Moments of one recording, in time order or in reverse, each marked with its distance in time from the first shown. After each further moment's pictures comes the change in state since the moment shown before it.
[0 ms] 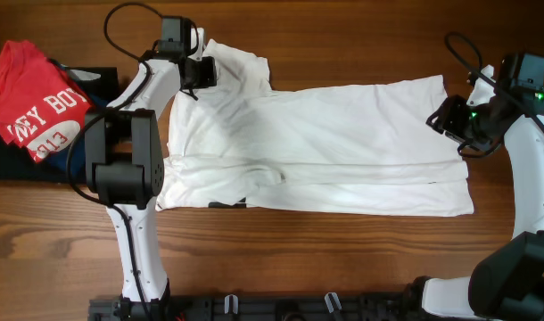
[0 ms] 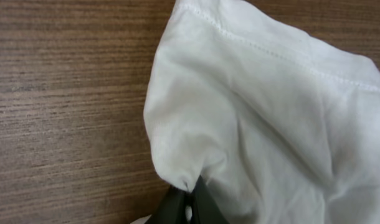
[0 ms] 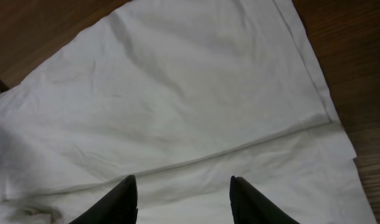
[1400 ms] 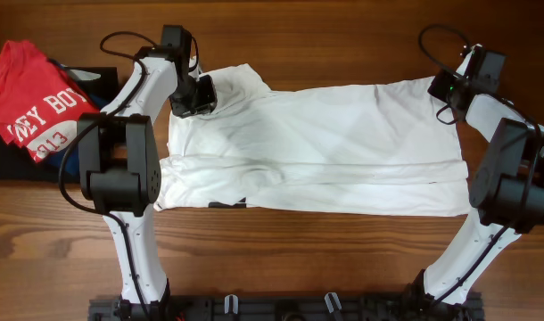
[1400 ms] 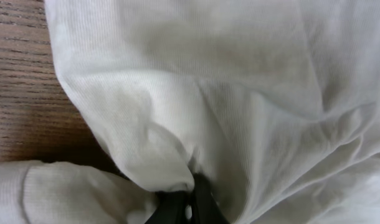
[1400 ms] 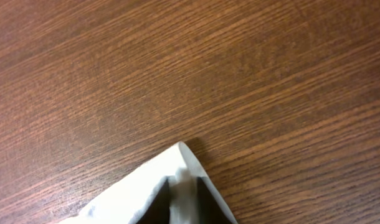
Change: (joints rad) left arm 0.000 -0.069 -0.015 -0.383 0.071 -0.190; right arm 0.000 0.549 0.002 0.944 0.150 0.072
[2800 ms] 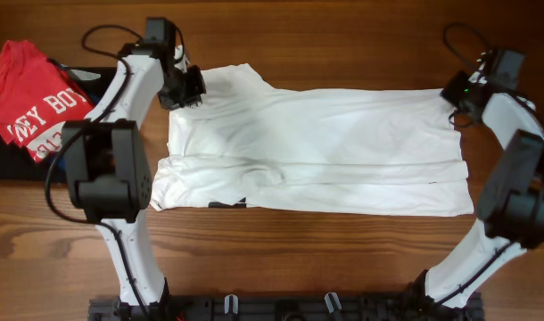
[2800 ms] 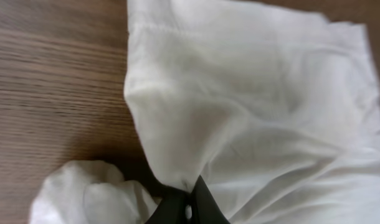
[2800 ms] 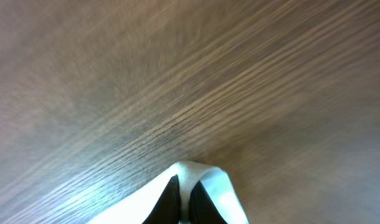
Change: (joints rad) left arm 0.052 -0.073 -0.001 0.024 0.000 0.000; right arm -0.056 -0.118 0.019 -0.245 0.014 0.105
